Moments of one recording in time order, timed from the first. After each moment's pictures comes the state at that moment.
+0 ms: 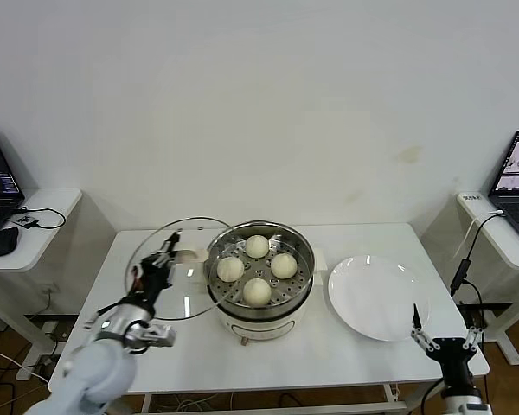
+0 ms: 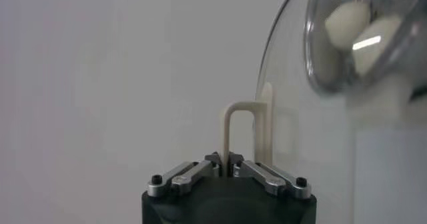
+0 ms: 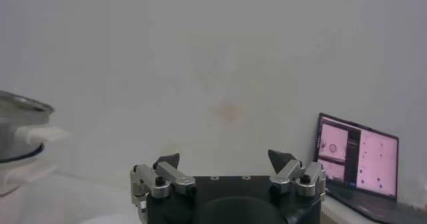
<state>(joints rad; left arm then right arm) 1.17 -0.90 -0.25 -2.05 0.88 0.29 0.03 -1.64 1.44 0.87 1.91 -0.01 0.35 -0.06</state>
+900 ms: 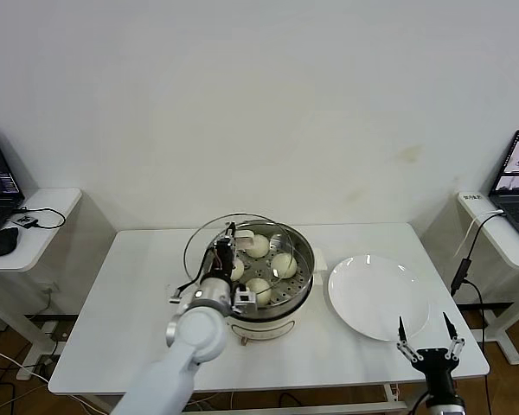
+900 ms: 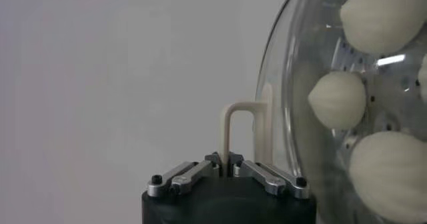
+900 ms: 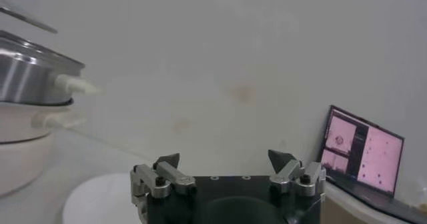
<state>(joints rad) 0.89 -1.29 0.00 -1.82 1.31 0.47 0.29 -1.63 1.50 0.85 1.86 -0.16 0.38 -0.04</state>
